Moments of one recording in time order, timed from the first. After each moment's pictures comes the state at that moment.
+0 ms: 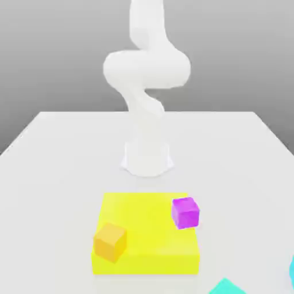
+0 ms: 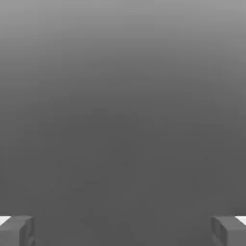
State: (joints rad) arm -0.05 -0.71 0.06 -2.29 -0.03 2.32 0.89
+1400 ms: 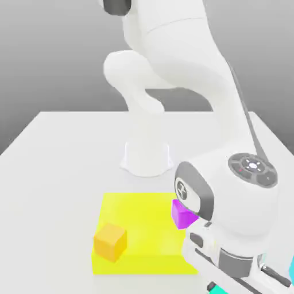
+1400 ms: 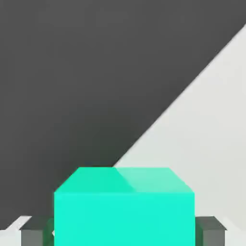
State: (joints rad) arm -0.06 0.57 0.30 -2.18 -0.38 2.70 2.15
